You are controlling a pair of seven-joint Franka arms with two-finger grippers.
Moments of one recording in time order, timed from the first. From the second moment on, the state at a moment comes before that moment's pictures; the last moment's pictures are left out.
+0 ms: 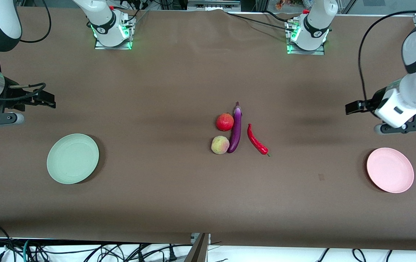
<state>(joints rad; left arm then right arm) -0.07 0.20 0.03 -1.65 -0.05 1.64 -0.25 -0.05 0.19 0.10 -1.50 -0.05 1.56 -0.07</state>
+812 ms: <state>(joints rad) -0.39 0.54 0.02 -1.64 -0.12 2.09 -0.87 0.12 0.34 0.12 -1.50 -0.04 1.74 0.24</state>
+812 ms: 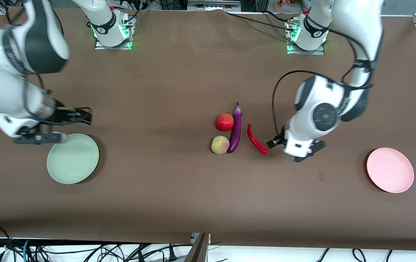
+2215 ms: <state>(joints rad) -0.45 0.65 0.10 -1.66 0.00 2.20 -0.91 0.57 0.65 0.13 -1.50 0.10 2.27 0.96</state>
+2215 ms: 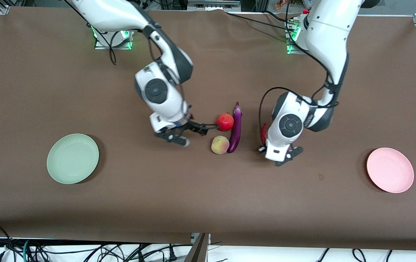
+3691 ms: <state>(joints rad) 0.13 0.71 0.17 -1.62 0.28 2.47 0.43 0.77 0.80 0.12 -1.50 0.10 2.46 1.05</state>
